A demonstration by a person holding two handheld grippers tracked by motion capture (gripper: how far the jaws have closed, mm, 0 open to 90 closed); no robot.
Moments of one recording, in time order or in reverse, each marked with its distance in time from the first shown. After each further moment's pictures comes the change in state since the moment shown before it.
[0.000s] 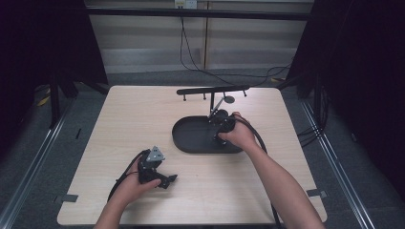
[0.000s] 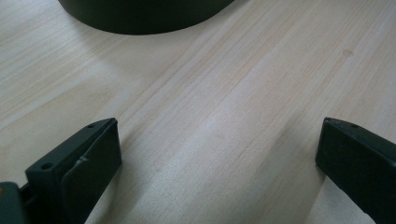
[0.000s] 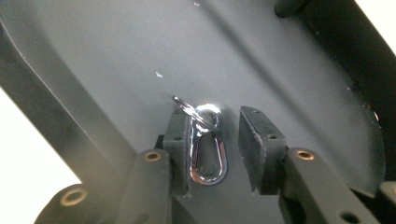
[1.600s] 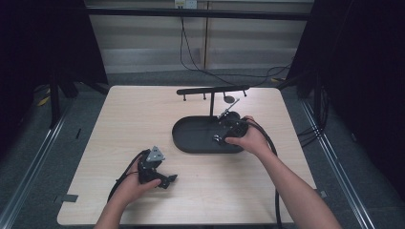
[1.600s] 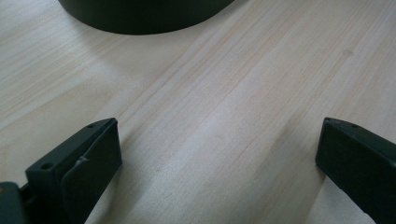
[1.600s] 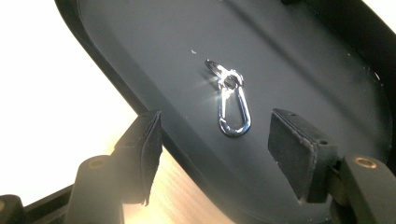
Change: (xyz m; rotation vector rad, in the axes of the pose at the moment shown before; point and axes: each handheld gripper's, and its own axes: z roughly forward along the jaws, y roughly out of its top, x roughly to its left) left arm 0.001 0.000 -0.001 0.009 0.002 0.011; right arm 0.008 -0.036 -0.037 -0.112 0.080 0.080
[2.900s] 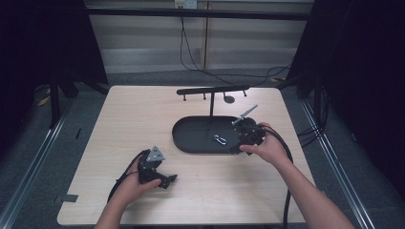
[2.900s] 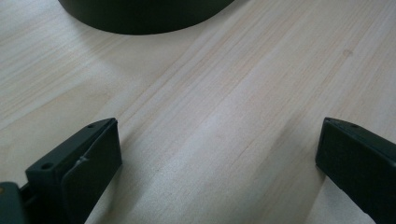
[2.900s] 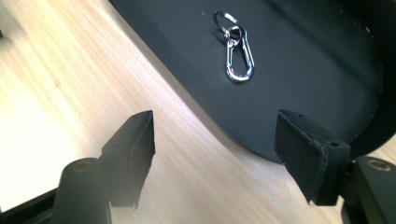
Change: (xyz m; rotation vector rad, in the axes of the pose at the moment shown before) left arm 0.000 0.000 0.000 0.000 0.001 0.000; right arm 0.000 -0.044 -0.031 -0.044 0.033 0.003
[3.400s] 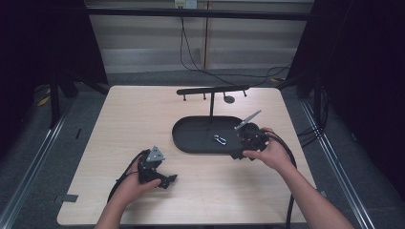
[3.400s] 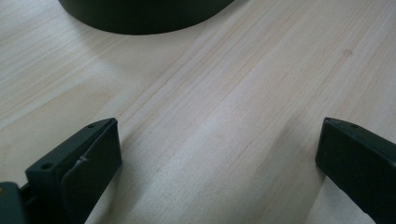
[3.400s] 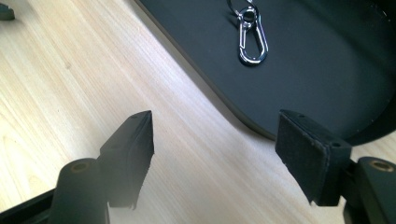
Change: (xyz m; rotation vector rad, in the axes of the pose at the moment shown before) left arm 0.000 0.000 0.000 0.000 0.000 0.000; right arm 0.007 -0.016 -0.003 -0.013 0.016 -0.008
